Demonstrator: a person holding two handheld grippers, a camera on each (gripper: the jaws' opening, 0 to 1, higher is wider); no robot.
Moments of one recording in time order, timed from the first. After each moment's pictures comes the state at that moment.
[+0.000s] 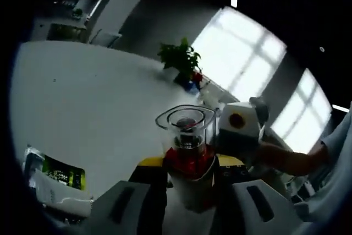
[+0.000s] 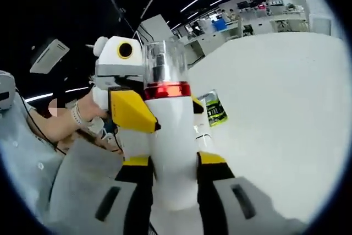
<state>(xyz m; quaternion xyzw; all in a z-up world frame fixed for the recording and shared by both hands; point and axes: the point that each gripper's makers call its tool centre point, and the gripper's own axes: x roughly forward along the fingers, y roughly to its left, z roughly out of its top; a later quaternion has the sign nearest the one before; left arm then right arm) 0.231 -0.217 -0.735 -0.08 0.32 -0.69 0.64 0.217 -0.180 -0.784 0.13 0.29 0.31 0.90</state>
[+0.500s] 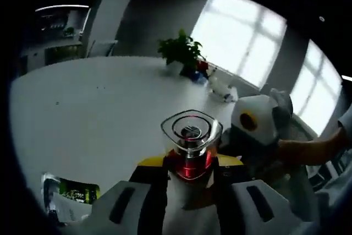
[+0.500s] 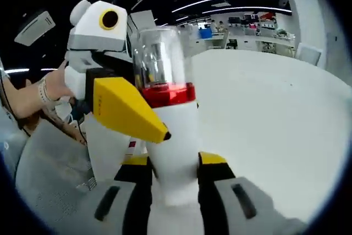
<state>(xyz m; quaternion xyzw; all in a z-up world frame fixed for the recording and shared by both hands) 0.241 -0.233 -0.743 0.02 0.28 -0.68 0.67 0.237 -0.206 -0.807 0.02 0.28 0.22 0.93</state>
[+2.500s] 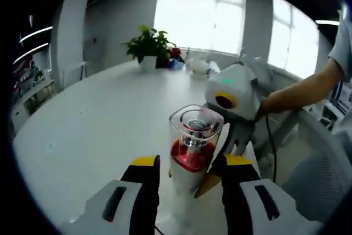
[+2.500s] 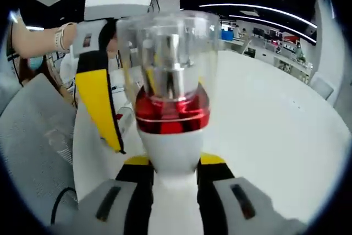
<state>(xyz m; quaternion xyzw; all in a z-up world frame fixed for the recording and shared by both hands) 0.236 -0.237 -0.768 0.15 0.18 -0.78 0.59 0.245 -0.219 -0.837 -0.10 0.28 0.28 0.91</state>
